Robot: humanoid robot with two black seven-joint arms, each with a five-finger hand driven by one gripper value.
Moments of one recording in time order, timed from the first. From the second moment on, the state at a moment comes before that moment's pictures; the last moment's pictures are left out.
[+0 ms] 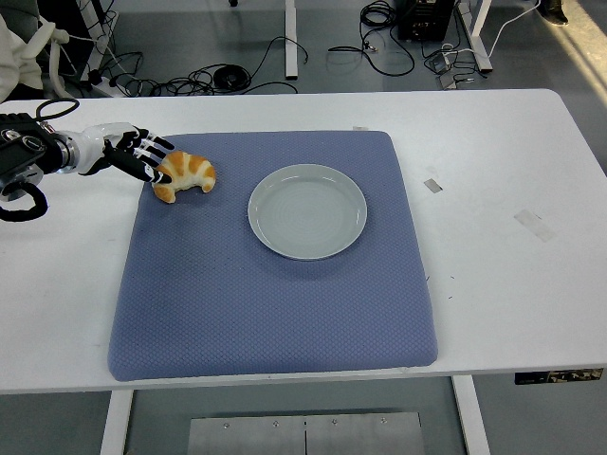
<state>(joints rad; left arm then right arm) -1.23 0.42 0.15 -0.62 0.36 -0.25 0.06 -0.09 0.00 0.10 0.12 -0.10 -0.06 0.22</state>
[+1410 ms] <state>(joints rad) -1.30 0.24 0.06 -0.62 0.43 -0.19 0.05 -0.09 0.00 0.10 0.12 -0.10 -0.06 0.22</state>
